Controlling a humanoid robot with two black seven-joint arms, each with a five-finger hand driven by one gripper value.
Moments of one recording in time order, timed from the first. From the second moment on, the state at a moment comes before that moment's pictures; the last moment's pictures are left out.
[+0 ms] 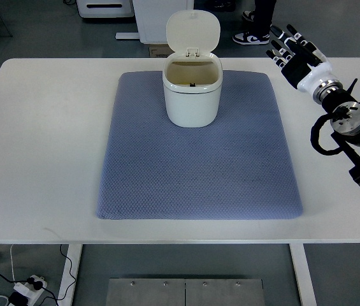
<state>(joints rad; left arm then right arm) -0.02 0.00 -0.10 -0.16 0.00 0.21 -0.12 0.86 -0.23 0.87 0.84 0.03 -0.01 0.09</state>
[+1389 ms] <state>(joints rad) -0.02 0.00 -0.10 -0.16 0.00 0.21 -0.12 0.87 -0.08 0.92 0.50 -0.06 0.18 0.20</state>
